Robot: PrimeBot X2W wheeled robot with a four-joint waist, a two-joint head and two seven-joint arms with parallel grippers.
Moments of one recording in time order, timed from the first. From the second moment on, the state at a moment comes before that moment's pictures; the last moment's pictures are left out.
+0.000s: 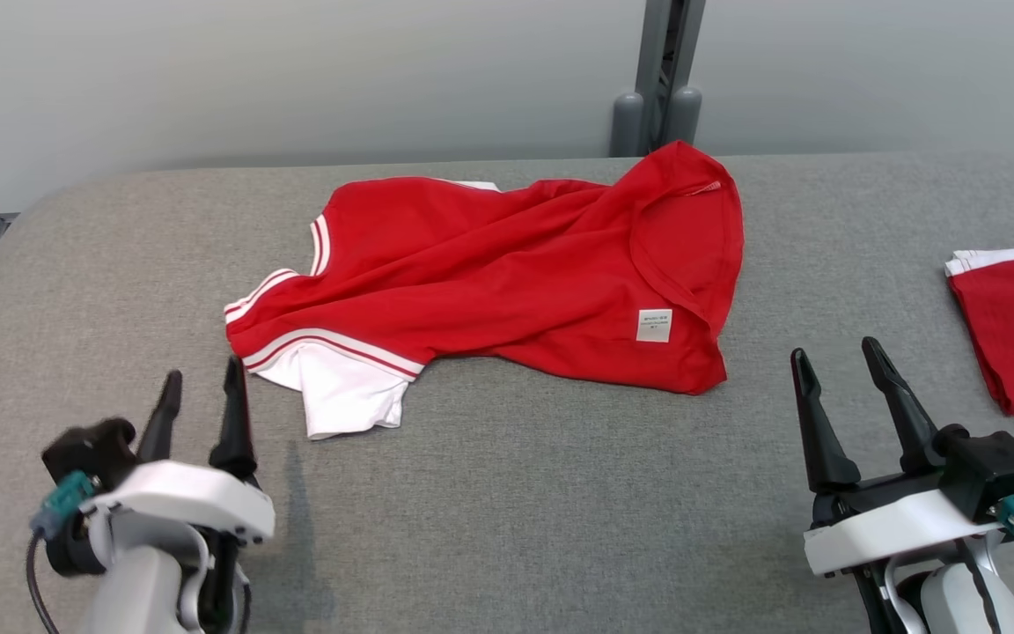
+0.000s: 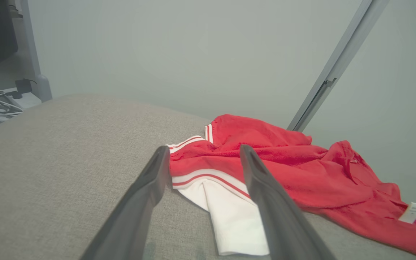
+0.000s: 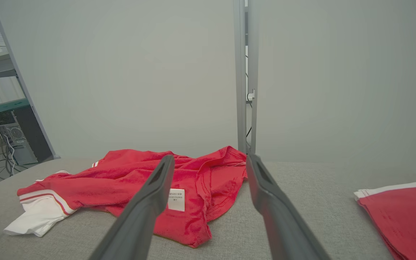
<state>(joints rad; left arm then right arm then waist) -0.33 0.14 -0.09 0.61 -0.52 -0.03 -0.26 -0.15 -0.07 0.09 0.19 0.19 0.13 -0.26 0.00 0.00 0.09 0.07</state>
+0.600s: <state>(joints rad) -0.28 0.09 -0.13 0.63 -0.49 -0.03 -0.20 -0.16 -0.08 0.11 0.19 0.20 0.13 -0.26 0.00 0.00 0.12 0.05</state>
